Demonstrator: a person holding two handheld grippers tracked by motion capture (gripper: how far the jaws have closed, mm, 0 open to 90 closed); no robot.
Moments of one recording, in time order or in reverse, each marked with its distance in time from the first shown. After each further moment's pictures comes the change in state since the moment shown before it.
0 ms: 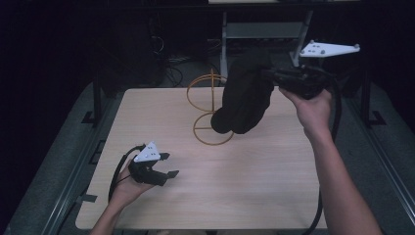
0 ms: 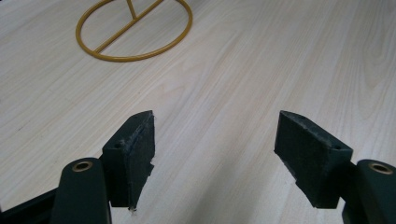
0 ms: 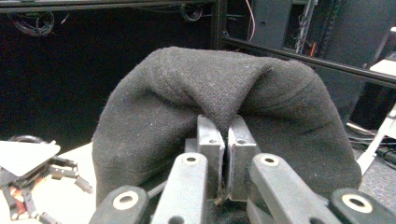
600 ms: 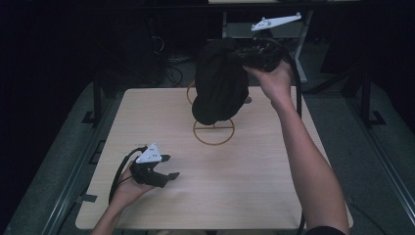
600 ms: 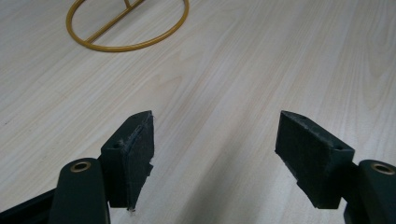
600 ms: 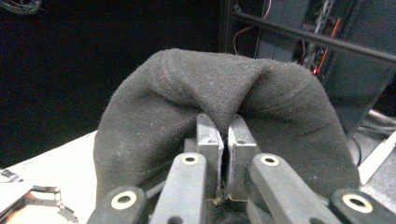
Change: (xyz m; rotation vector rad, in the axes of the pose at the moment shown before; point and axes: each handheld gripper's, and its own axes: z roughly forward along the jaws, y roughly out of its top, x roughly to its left) left arm 0.000 -0.007 0.005 0.023 -0.021 -0.018; right arm -0.010 0.044 0.096 0.129 0.035 -0.004
